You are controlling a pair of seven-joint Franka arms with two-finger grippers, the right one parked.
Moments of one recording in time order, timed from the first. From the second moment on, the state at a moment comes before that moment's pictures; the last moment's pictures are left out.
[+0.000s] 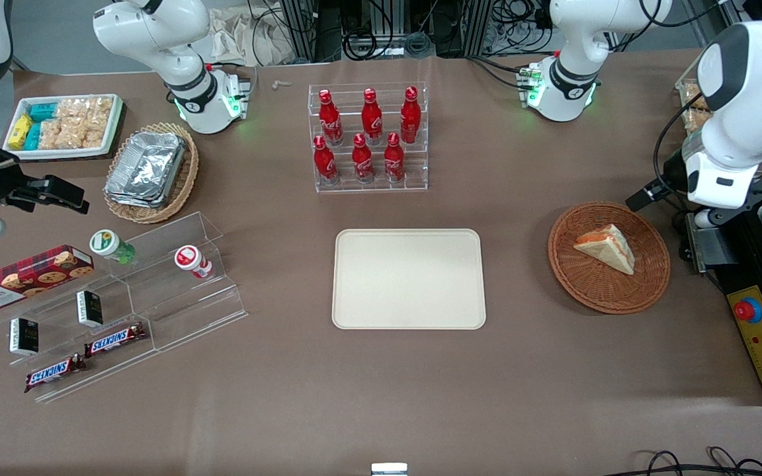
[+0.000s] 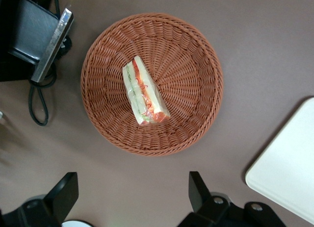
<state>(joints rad) -0.11 -0.16 0.07 -2.14 0.04 1.89 -0.59</state>
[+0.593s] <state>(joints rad) -0.11 -0.14 0.11 -2.30 0.04 2.11 -0.68</state>
